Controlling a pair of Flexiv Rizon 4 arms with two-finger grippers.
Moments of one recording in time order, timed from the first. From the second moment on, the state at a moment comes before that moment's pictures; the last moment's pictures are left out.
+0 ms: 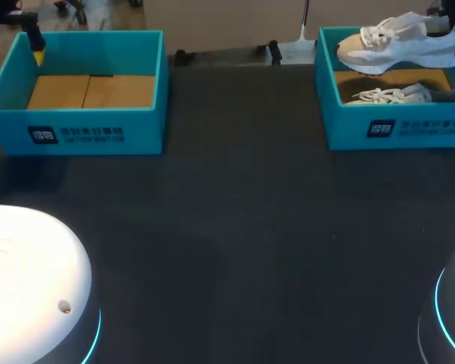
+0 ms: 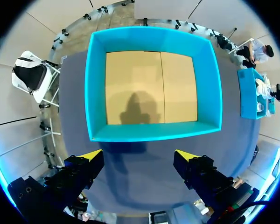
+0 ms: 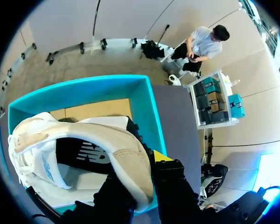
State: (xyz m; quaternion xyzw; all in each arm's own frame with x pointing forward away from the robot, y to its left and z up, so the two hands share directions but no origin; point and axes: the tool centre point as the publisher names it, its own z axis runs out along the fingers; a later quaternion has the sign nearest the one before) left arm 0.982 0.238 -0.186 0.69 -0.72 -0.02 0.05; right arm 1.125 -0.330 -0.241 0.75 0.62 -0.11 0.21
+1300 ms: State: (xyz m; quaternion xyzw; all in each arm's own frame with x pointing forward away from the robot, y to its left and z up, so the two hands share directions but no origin) left arm 0.982 0.238 -0.186 0.69 -0.72 -0.02 0.05; right arm 1.139 -0.330 -0.264 0.76 0.60 -0.12 0.19
